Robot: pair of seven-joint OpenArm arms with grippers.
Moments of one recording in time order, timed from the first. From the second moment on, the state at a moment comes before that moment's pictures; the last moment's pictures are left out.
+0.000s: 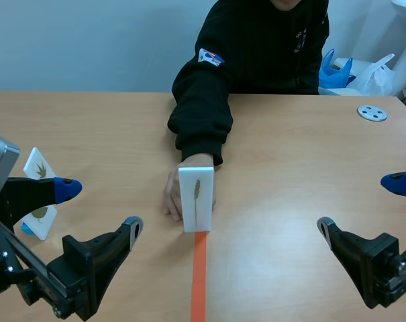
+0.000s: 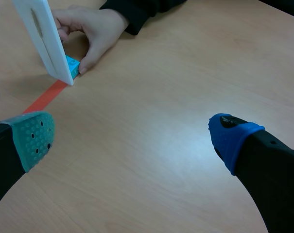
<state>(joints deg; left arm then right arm) 40.3 -26.4 0.8 115.1 -19.4 -23.0 -0.7 -44.9 30.5 13.0 113.7 15.8 24.9 0.7</state>
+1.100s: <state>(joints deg) 22.9 -21.7 12.5 90.1 -12.0 -23.3 -8.2 -44.9 30.5 13.0 113.7 15.8 24.9 0.7</state>
